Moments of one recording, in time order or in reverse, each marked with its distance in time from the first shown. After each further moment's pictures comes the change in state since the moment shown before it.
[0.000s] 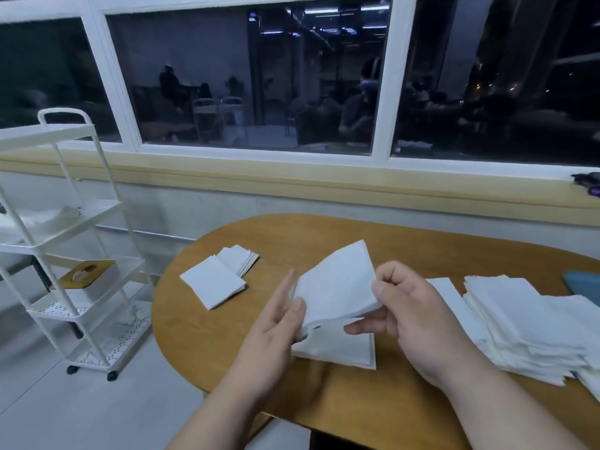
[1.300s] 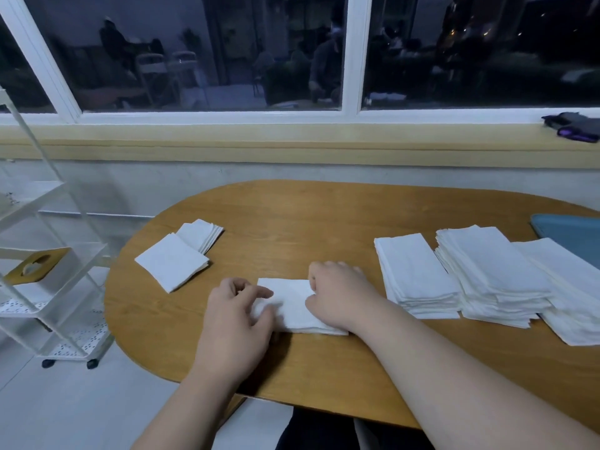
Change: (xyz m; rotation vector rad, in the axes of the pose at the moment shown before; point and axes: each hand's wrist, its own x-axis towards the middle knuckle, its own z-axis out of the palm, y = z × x) left_hand 0.022 -0.052 -0.002 0.848 0.193 0.120; right_hand 0.066 0.080 0.000 -1.355 -0.181 0.104
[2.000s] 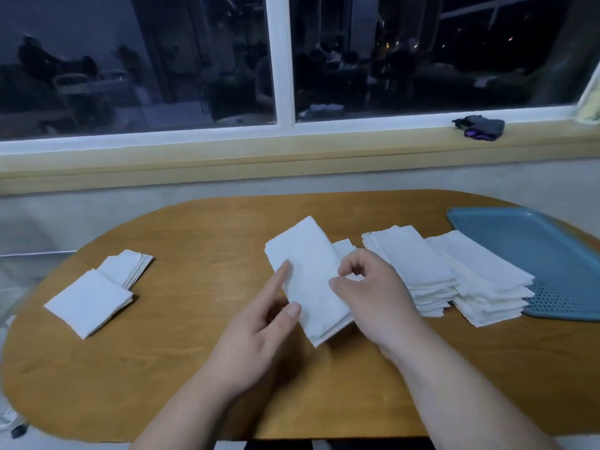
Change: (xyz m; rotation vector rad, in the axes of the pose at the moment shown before) left_hand 0.003 0.095 0.046 -0.505 -0.454 0.175; right_hand -0.097 0.083 -0.049 0.962 0.506 0.297
